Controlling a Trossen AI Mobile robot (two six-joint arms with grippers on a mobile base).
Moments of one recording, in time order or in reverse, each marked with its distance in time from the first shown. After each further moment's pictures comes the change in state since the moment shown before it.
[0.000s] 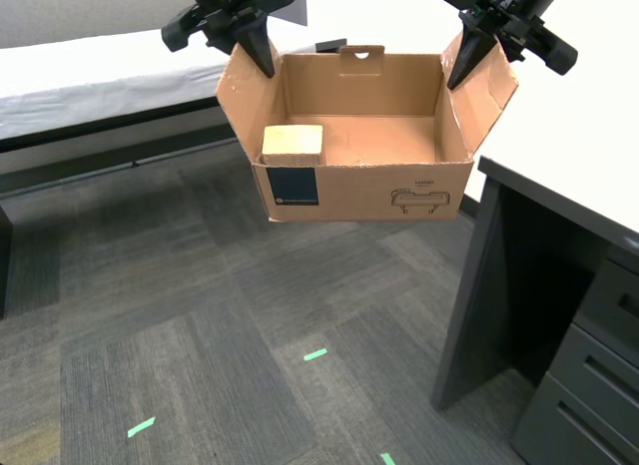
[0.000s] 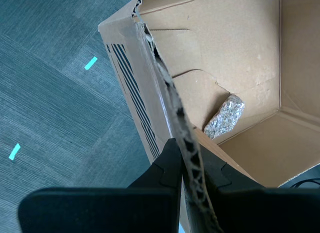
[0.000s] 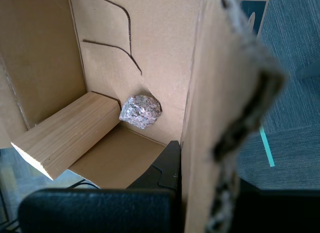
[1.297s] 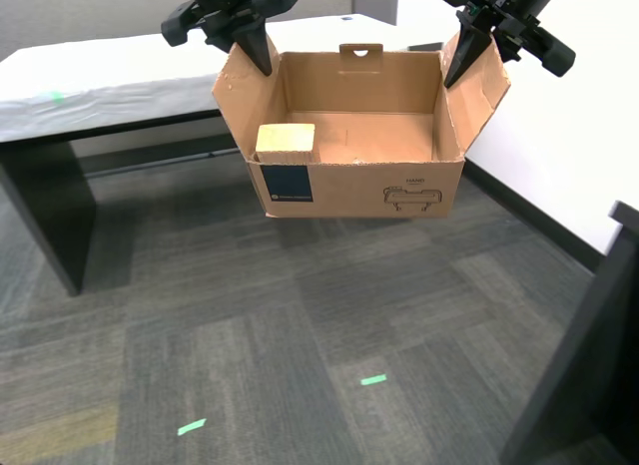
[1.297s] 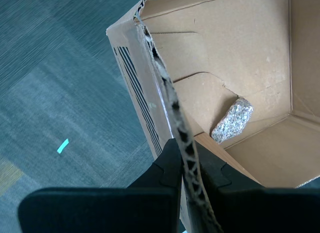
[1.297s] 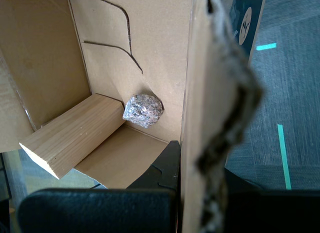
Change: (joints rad) arm 0 0.001 0.001 0.000 0.019 -0.001 0.069; arm 1 0.008 0.000 0.000 0.029 -0.053 0.043
